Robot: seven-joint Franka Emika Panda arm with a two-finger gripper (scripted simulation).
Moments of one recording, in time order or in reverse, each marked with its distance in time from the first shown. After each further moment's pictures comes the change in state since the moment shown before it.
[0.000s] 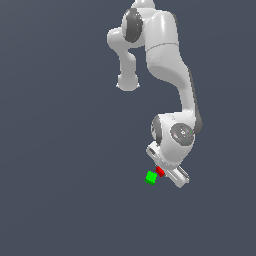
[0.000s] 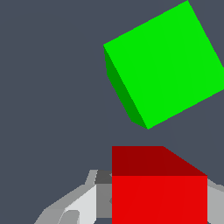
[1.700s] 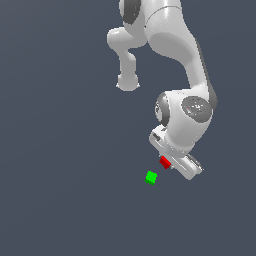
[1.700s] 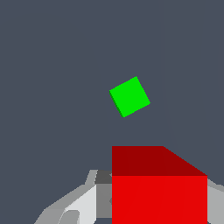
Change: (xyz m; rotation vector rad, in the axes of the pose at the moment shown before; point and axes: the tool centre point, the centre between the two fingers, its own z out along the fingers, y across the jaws) arm 0.000 0.000 -0.099 0.001 0.001 0.000
